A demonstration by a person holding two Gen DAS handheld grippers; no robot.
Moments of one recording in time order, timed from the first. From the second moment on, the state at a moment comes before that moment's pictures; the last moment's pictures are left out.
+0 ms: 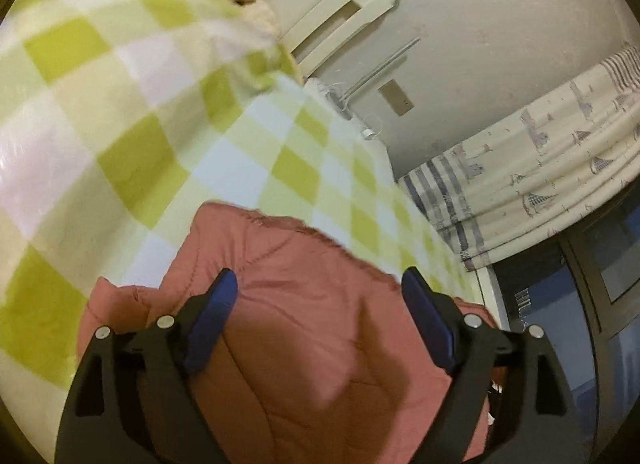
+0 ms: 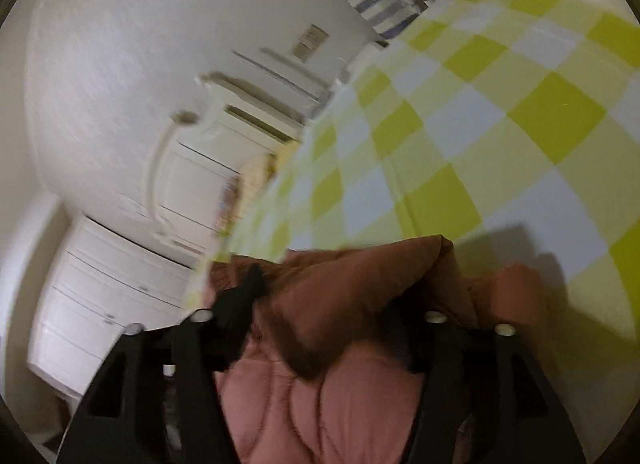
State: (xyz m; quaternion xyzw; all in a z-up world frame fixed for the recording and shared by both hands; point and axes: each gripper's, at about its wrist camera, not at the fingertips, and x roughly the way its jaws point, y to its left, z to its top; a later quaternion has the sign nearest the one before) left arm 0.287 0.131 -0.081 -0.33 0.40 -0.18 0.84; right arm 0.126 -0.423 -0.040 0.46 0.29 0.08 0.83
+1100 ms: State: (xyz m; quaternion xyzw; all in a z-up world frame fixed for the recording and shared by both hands) left arm 0.233 0.043 0.008 -0.13 0.32 -0.14 0.93; right arm 0.203 -0.229 -0.062 -0.01 0.46 -0.05 0.88
